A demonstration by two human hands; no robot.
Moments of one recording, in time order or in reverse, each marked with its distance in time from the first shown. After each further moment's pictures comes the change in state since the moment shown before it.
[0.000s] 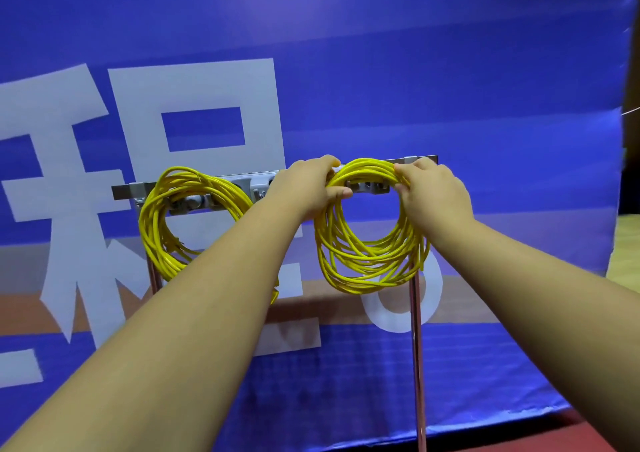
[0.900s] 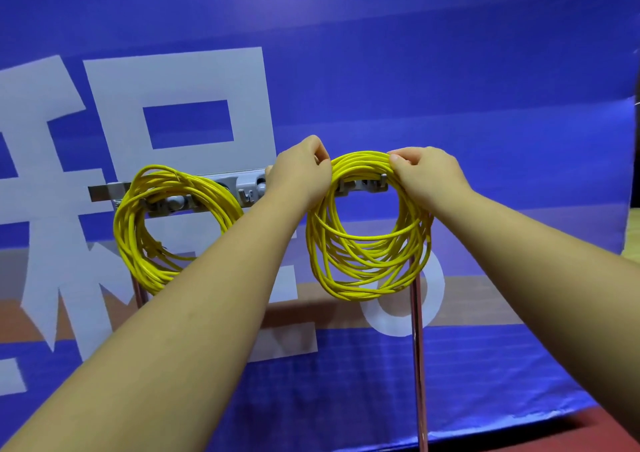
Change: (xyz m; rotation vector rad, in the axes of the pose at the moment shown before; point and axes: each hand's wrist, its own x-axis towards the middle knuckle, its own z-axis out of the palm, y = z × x) left_hand 0.023 0.012 0.011 -0.228 0.210 -0.256; right_hand 0.040 0.009 0.006 0.494 -0.077 0.210
